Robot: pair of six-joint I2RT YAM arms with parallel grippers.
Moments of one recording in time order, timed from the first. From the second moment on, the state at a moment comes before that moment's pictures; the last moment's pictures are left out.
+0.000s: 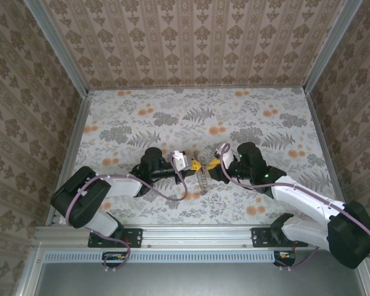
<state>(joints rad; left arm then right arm) -0.74 1.50 0.45 0.82 0.68 0.28 0.57 1.10 0.56 -0.01 -0.42 -0.05</state>
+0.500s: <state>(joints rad) -0.75 1.49 0.46 0.77 0.68 0.29 0.57 1.25 0.60 0.01 -0.44 -0.16</state>
